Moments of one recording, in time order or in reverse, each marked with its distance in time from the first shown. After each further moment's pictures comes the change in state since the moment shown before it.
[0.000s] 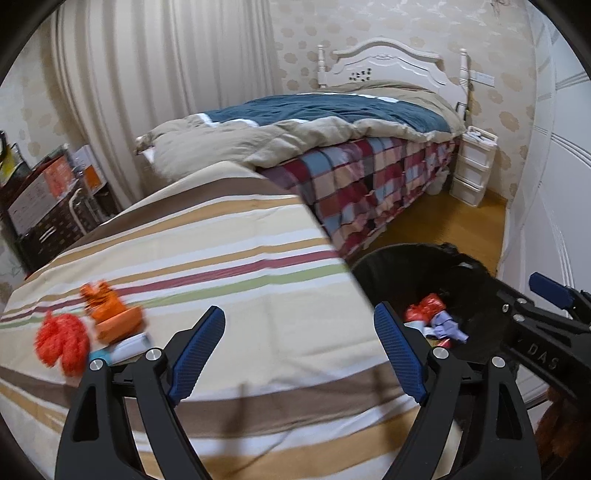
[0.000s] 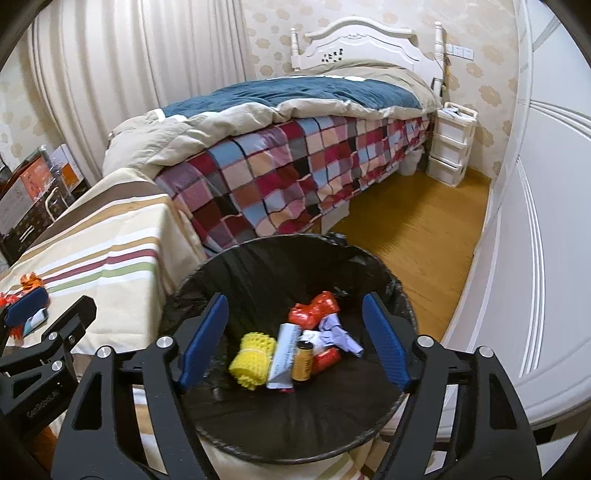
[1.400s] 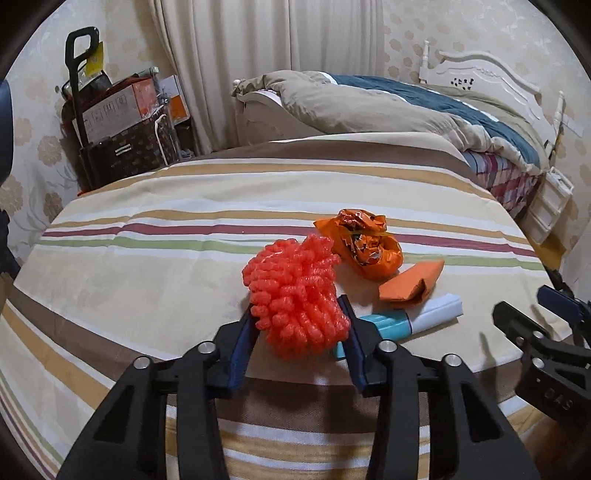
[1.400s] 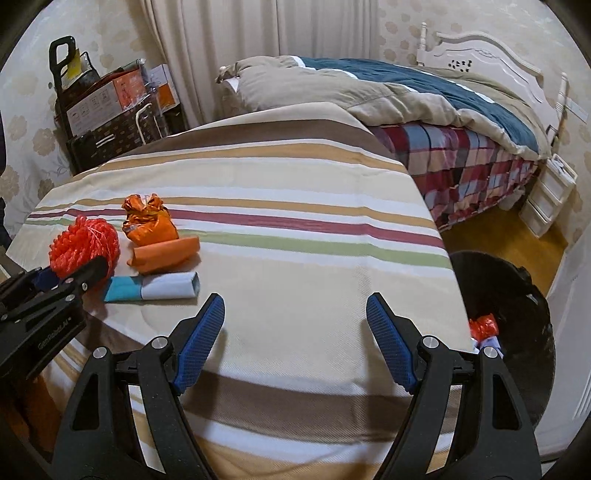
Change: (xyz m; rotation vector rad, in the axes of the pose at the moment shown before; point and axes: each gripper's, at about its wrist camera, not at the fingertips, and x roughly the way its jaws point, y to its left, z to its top) left arm -0.002 0.208 -0.054 -0.257 0.101 0.172; right arm 0.019 0.223 -0.021 -0.326 0.116 0.236
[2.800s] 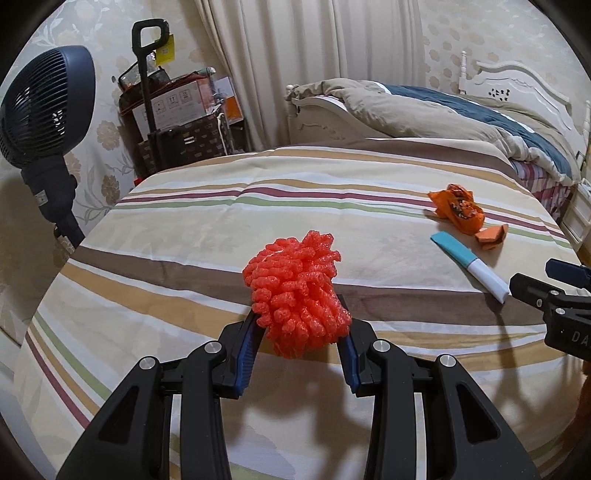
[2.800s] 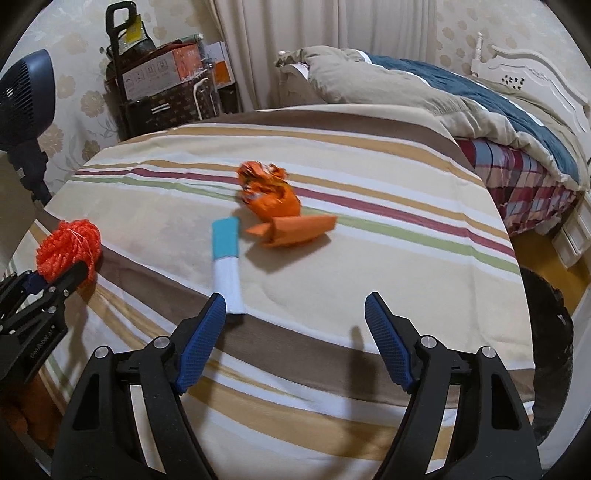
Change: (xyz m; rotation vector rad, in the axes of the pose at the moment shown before) left arm -0.046 0.080 -0.047 -0.057 -0.029 0.164; right arm -0.014 0.075 -0.013 -0.144 0.046 0.138
